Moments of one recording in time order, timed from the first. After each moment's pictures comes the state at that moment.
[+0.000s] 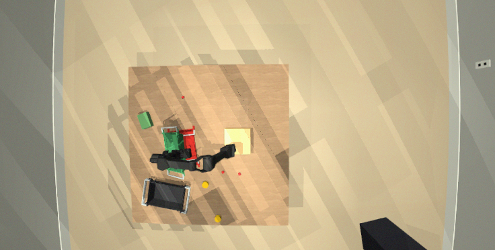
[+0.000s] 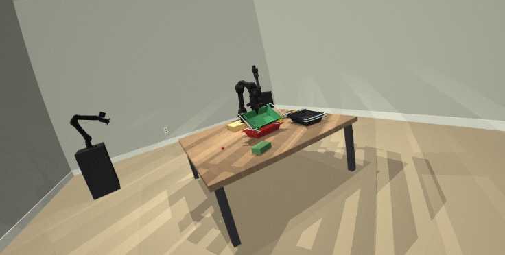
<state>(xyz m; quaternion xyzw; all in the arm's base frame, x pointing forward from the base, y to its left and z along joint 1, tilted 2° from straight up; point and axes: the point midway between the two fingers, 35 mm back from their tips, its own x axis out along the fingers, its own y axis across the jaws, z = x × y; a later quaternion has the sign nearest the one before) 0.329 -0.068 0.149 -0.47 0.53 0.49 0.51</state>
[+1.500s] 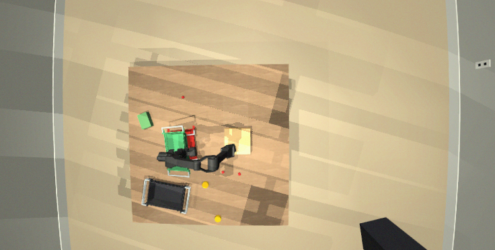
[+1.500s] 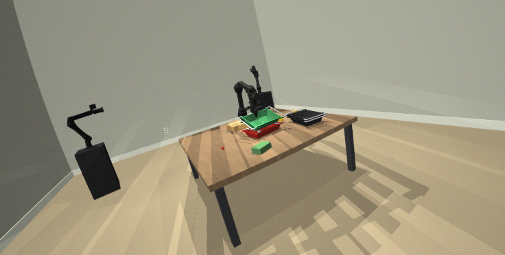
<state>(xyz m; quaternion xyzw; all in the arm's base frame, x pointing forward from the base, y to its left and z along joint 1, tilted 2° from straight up) 0.307 -0.066 0.116 -0.48 0.52 0.48 0.52</state>
